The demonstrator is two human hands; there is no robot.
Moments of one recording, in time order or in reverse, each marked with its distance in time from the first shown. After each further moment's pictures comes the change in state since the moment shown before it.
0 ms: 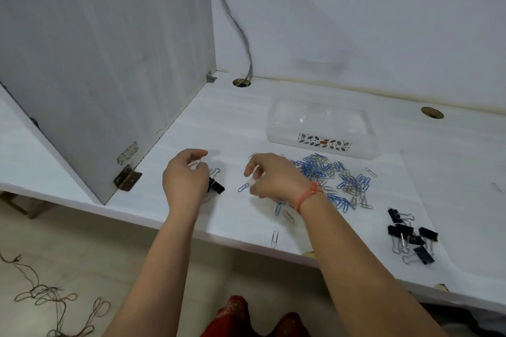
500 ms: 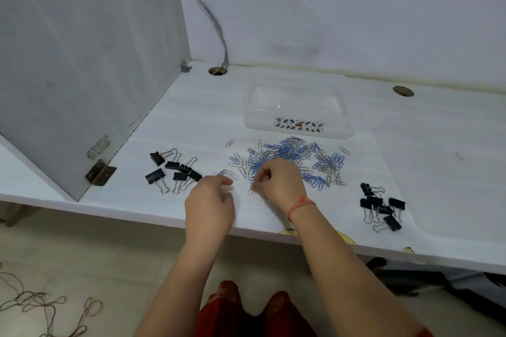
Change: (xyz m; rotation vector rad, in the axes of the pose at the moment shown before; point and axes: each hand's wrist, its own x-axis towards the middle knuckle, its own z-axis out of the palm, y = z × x) left_hand -0.081 -0.014 0.031 0.383 -0.243 0.275; right_hand -0.024 0.062 0.026 0.051 0.299 0.089
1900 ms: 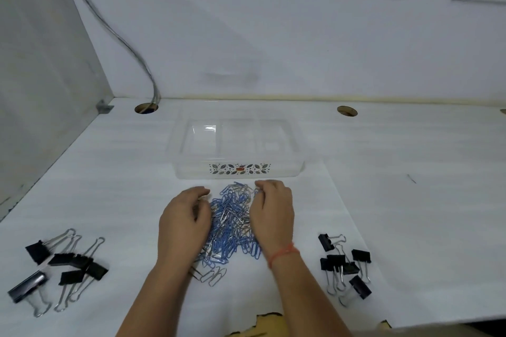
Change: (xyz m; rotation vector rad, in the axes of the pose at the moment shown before) left_hand 0.094 0.047 0.092 -0.191 -0.046 0.199; right_hand 0.057 0.086 -0.027 0.066 0.534 0.158
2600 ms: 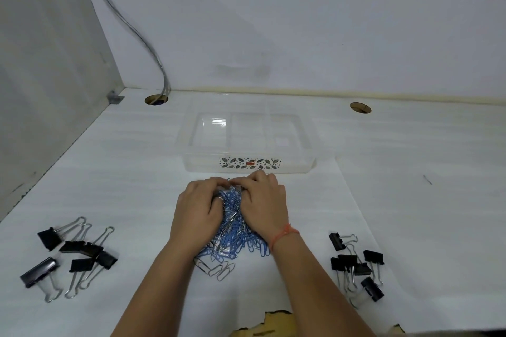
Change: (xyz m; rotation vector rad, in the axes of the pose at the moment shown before) left_hand 0.018 -0.010 0.006 0.119 -0.199 0.171; right_hand 0.014 -0.009 0.017 -0.175 -0.316 -0.202
